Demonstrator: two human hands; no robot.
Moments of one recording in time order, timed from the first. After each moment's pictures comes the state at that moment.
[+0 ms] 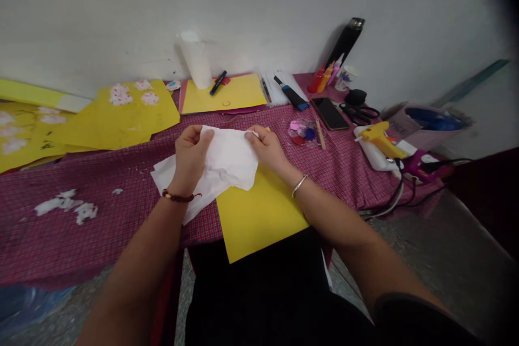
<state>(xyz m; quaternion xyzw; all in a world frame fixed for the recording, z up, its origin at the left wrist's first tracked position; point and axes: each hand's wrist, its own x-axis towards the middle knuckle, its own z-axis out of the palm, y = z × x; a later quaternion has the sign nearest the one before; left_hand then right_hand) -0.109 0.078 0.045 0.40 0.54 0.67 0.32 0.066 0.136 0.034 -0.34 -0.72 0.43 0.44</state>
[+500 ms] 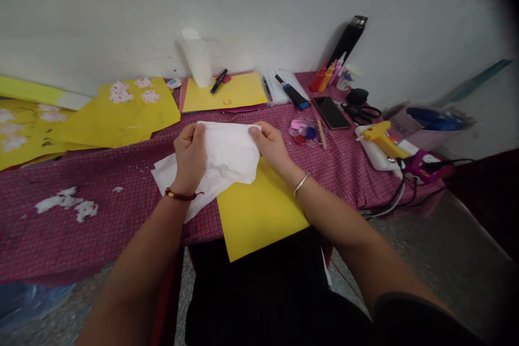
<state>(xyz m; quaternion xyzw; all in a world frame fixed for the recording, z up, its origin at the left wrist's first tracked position) -0.114 0.080 0.039 0.42 0.56 0.68 0.22 0.066 0.137 0.034 -0.35 -0.64 0.51 0.46</state>
